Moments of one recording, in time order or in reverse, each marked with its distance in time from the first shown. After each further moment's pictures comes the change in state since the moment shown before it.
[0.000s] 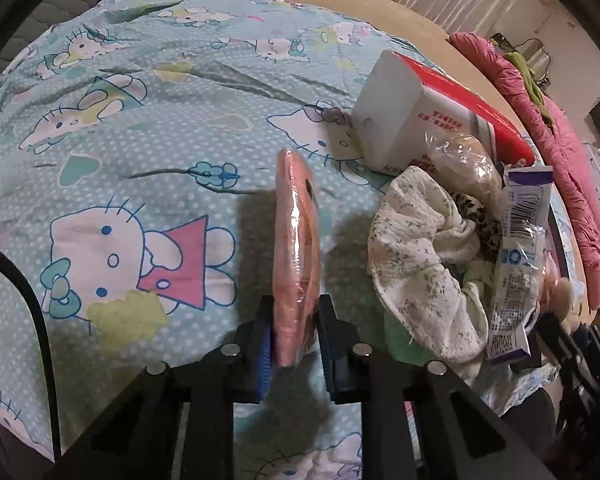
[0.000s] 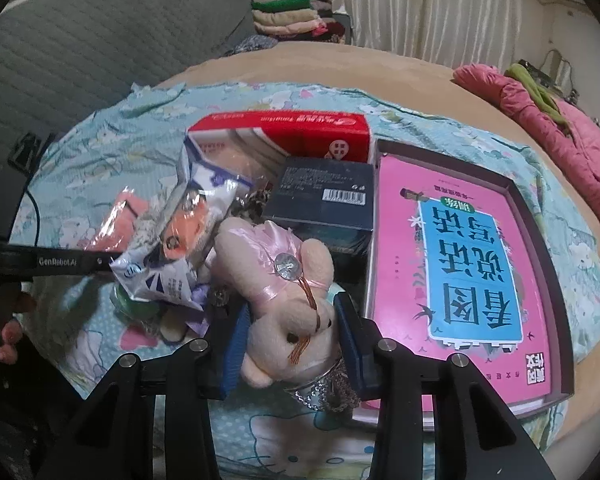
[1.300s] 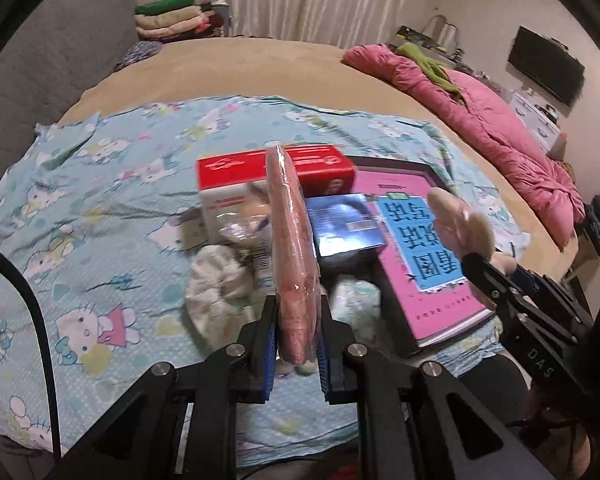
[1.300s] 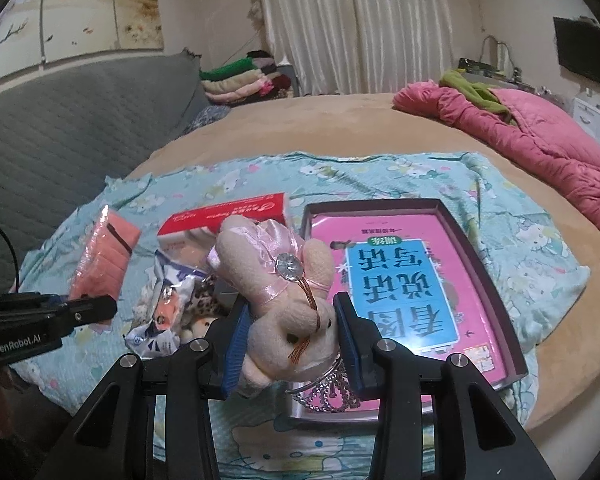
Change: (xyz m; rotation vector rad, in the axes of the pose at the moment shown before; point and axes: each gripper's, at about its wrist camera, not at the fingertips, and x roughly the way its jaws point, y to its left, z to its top) left arm -0.101 -0.139 -0.024 0.322 -0.191 -0.061; right arm -0.077 -0.054 0.003 0.216 -0.204 -0.053
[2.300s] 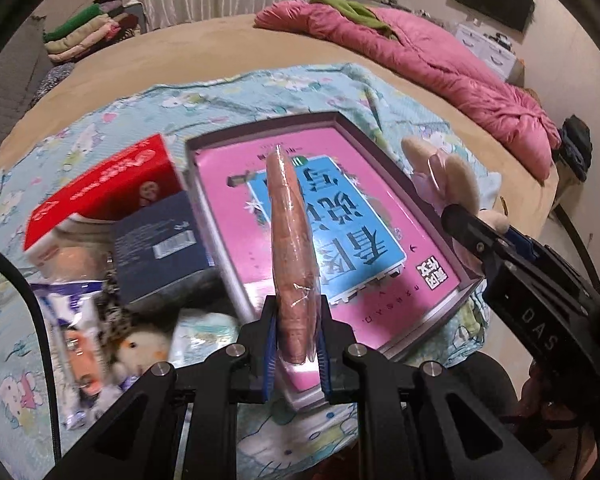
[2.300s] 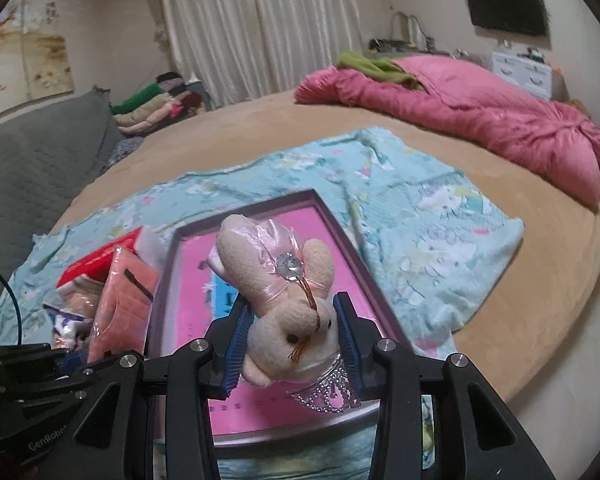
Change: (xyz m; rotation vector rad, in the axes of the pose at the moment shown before) left arm 0.093 -0.138 0.020 0.228 0.131 -0.078; right arm 0.007 -0.120 -0.008 0.248 0.008 -0.217
